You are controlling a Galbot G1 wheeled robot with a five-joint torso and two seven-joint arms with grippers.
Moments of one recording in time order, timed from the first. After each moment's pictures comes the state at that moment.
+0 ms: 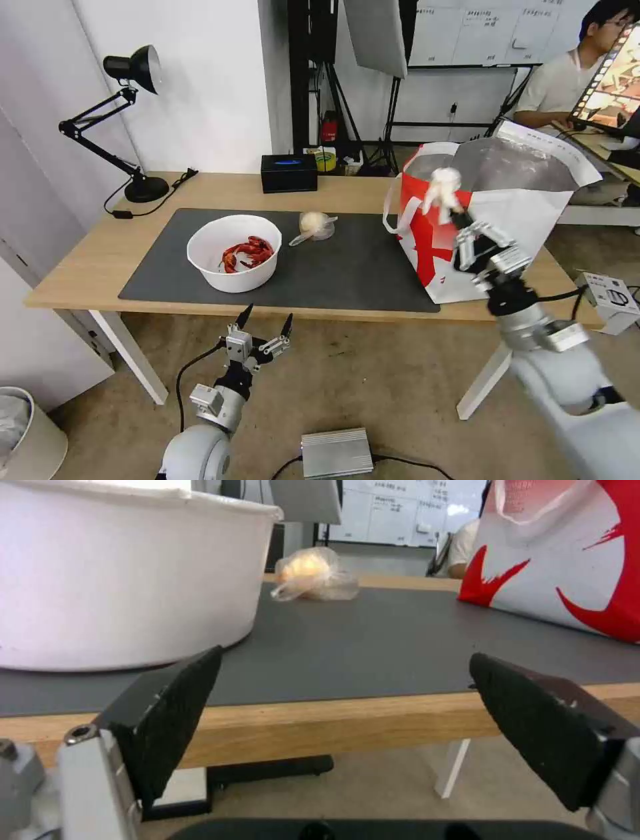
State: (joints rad) left arm 1.47 -1.32 -0.36 -1.89 -0.24 -0.20 0.12; right arm -1.23 0.88 0.56 2.07 0.35 0.45 -0.04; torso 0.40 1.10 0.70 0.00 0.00
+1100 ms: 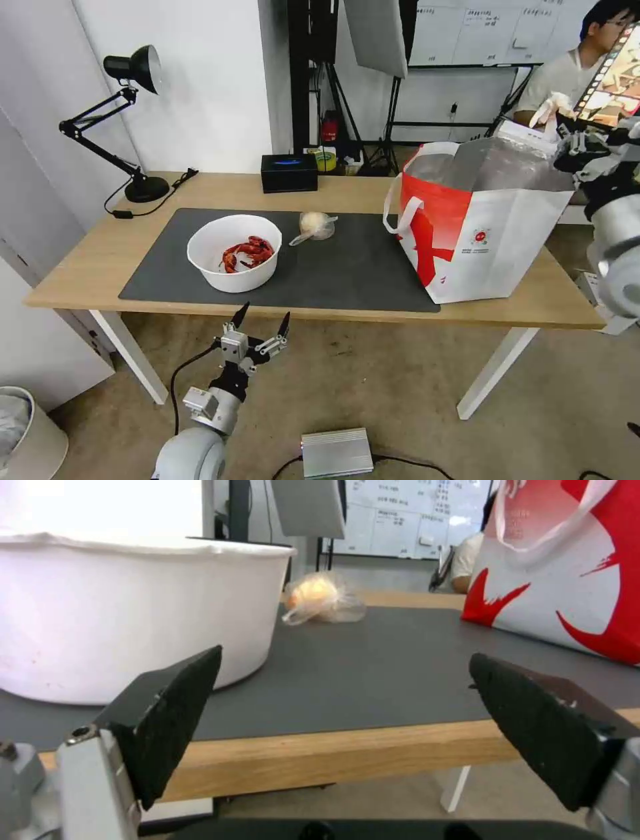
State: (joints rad) left arm 1.50 -1.31 -0.39 -1.93 -0.26 -0.21 0.12; right arm -0.91 0.55 0.60 2.03 1.14 -0.24 0.41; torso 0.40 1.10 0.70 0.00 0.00
